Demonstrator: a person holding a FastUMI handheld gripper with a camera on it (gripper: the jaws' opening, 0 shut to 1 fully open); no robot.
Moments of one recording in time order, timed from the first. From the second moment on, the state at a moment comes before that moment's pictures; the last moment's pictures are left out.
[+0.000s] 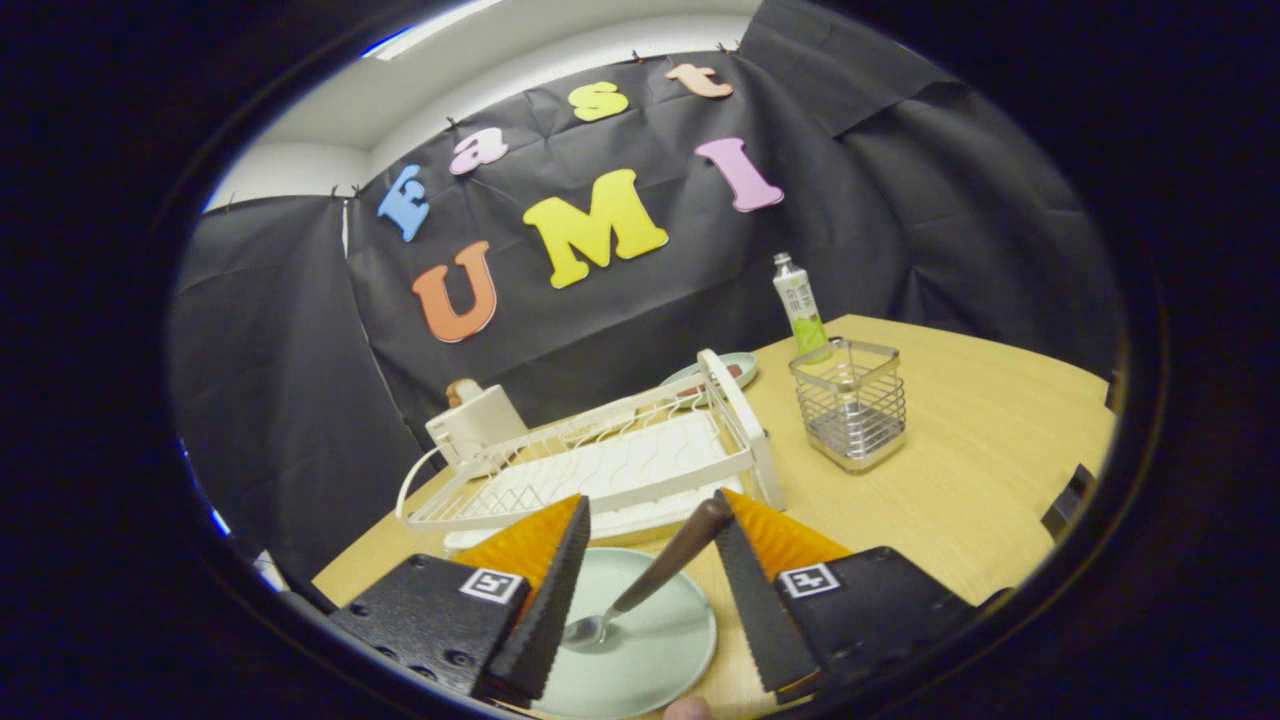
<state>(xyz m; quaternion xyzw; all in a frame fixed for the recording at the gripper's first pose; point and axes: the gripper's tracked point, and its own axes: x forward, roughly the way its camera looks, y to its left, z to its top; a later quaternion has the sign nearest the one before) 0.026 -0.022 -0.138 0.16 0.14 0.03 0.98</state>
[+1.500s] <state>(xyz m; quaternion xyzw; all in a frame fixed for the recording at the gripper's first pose) -0.037 0.063 -0.025 -0.04 -0.05 0.00 1.00</state>
